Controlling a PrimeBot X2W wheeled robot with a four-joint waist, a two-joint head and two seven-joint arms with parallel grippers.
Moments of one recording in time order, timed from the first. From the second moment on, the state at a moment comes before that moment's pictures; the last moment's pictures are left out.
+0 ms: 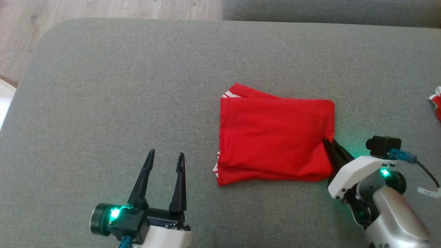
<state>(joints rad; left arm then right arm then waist) 0.03 0.06 -0.37 0.04 -0.15 0.12 -0.25 -0.29 -0.17 0.22 0.61 0.53 0.13 0.07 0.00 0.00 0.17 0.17</state>
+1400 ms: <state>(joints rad) -0.14 0.05 -0.32 0.03 -0.15 0.10 -0.26 -0.35 -0.50 0.02 0.24 0.27 0.13 0.19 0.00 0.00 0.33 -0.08</state>
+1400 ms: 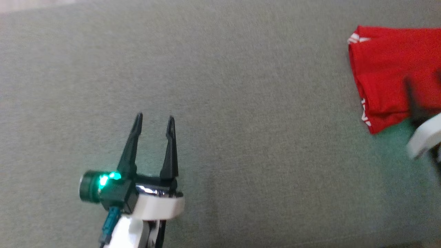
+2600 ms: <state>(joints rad) 0.22 0.06 -0.24 0.11 -0.17 0.04 -0.26 0.24 -0.06 0.05 0.15 0.17 0.13 -0.25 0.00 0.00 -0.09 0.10</state>
